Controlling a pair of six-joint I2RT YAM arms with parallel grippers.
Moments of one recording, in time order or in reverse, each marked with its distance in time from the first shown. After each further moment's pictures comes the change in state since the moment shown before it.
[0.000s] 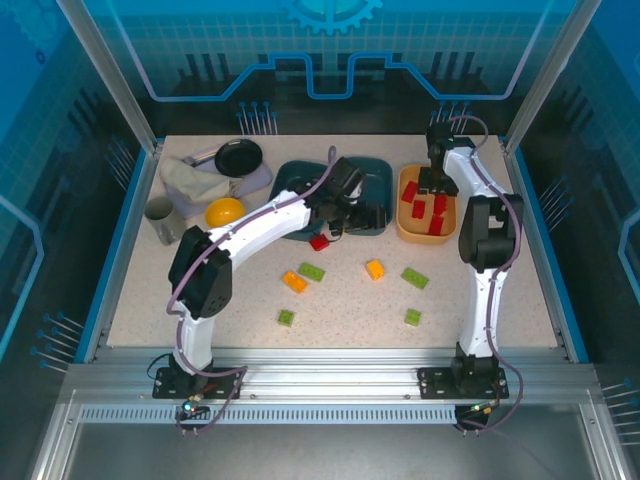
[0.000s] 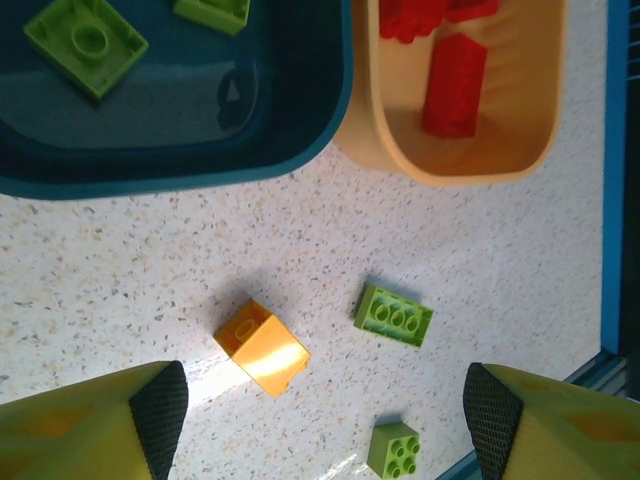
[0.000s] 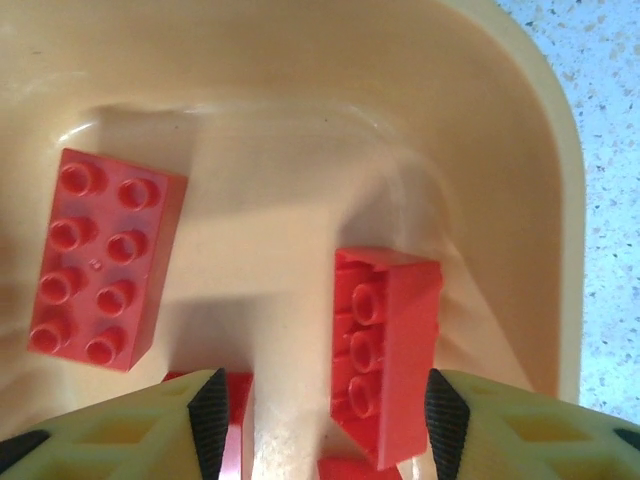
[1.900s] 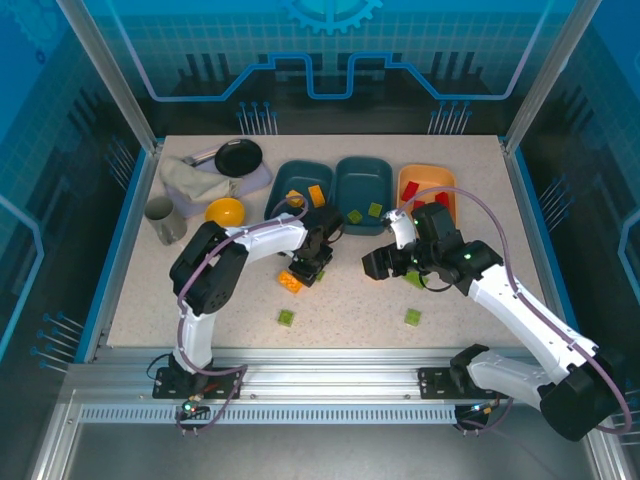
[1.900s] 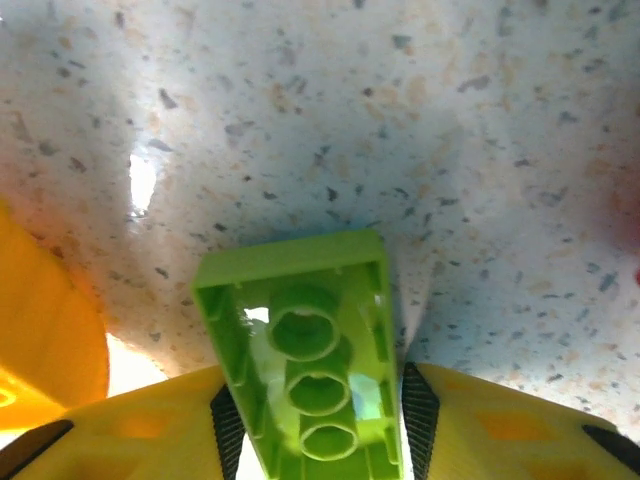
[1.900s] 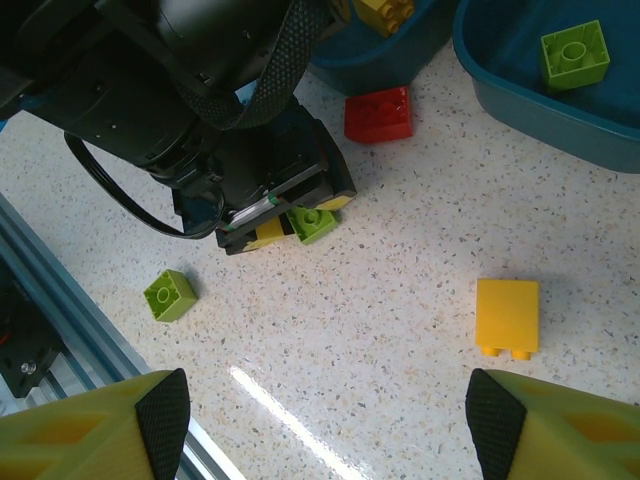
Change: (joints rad) left arm 0.043 0.012 -0.376 -0.113 -0.200 -0.939; right arm 0.442 -1.159 -1.049 0.346 -0.543 -0.035
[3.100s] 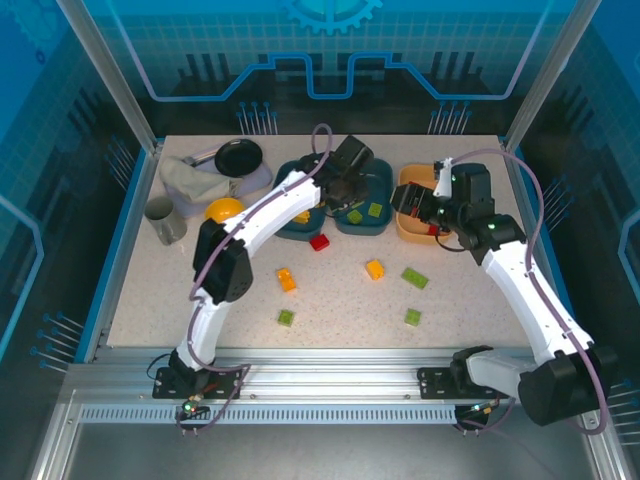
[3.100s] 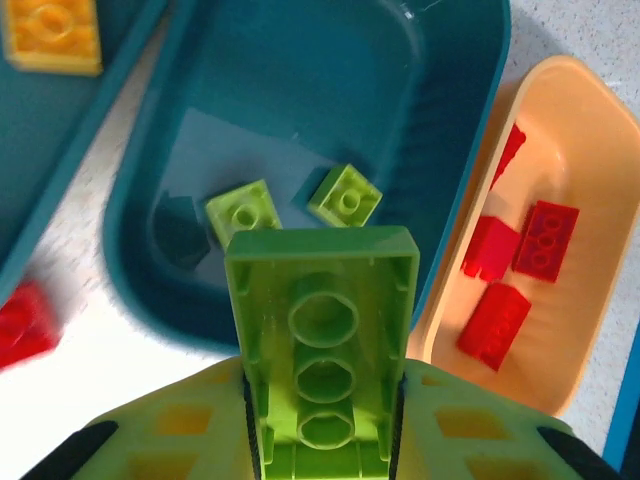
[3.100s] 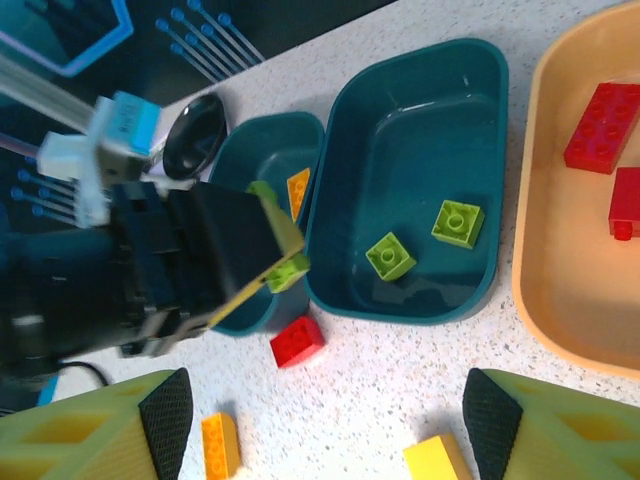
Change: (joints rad) left arm 0.012 0.215 0.784 -0.076 -0.098 0.631; right arm -0.290 0.101 0.197 0.127 0.070 0.358
